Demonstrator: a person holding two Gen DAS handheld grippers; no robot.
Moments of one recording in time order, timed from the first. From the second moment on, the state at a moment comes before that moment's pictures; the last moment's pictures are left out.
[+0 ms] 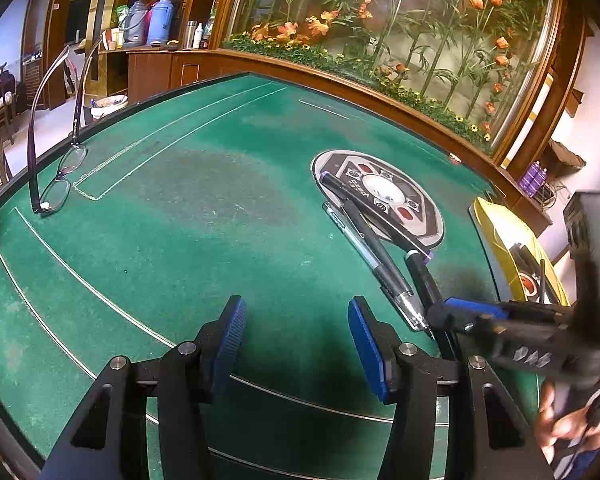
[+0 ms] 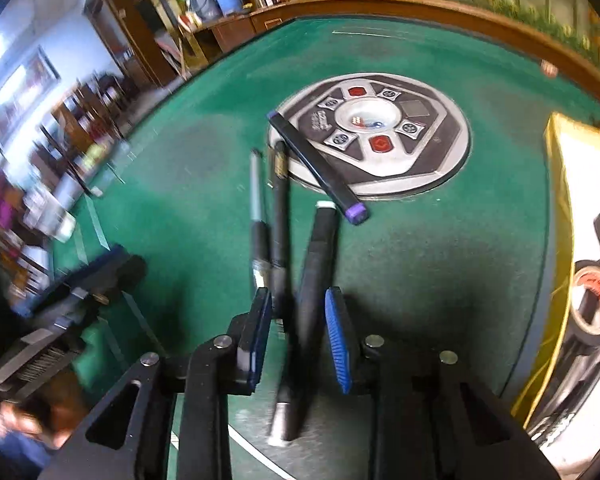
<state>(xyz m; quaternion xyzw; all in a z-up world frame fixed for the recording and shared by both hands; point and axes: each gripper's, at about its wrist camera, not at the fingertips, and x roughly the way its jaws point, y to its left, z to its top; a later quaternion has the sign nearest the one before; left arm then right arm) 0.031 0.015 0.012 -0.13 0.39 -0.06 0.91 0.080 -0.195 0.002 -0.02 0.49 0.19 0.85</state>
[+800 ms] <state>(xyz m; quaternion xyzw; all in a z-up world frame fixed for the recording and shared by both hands) 0.107 -0.045 0.005 -0.11 0.49 -0.02 0.86 0.081 -0.235 -0.005 0.01 0.47 0.19 0.86</state>
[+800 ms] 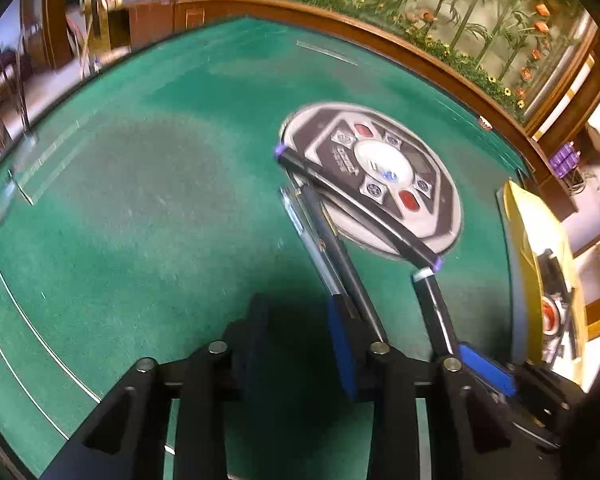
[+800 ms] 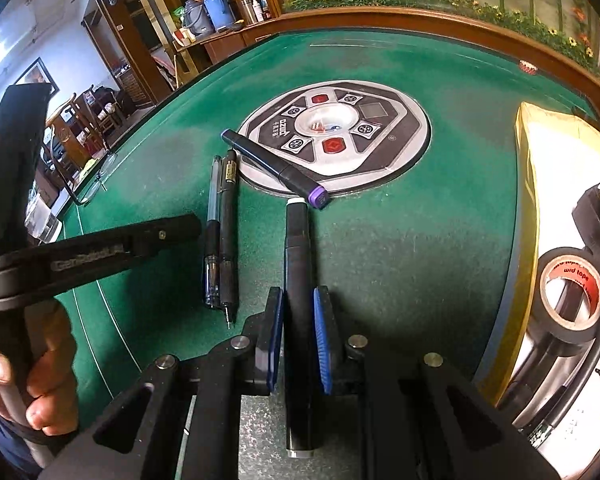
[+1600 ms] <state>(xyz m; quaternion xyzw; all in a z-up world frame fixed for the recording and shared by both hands) 0.107 -0.079 0.010 -0.07 0.49 -0.05 0.87 0.081 -0.240 -0.007 0.03 0.46 0.19 0.86</state>
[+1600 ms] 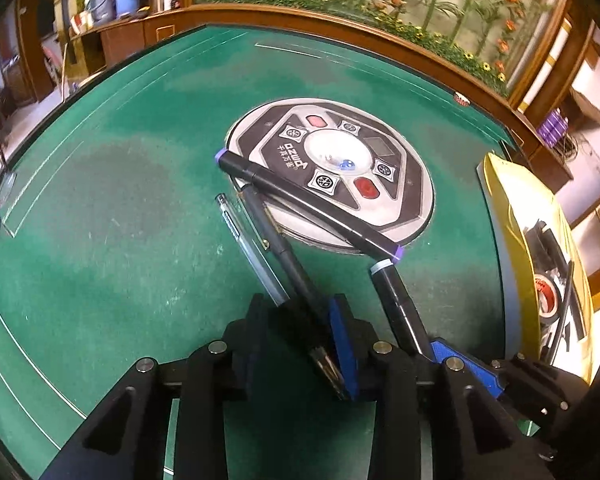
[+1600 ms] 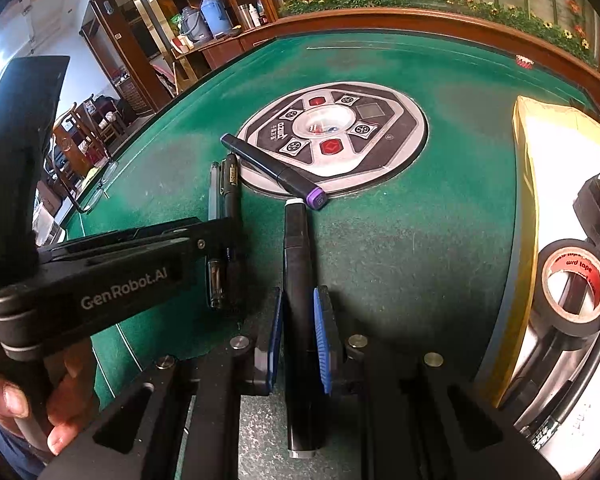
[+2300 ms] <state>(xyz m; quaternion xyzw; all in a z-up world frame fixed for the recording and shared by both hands) 0.092 -0.078 0.012 0.01 0.47 -0.03 0.88 0.081 -0.241 -0.007 0.03 0.46 0.19 0.87</state>
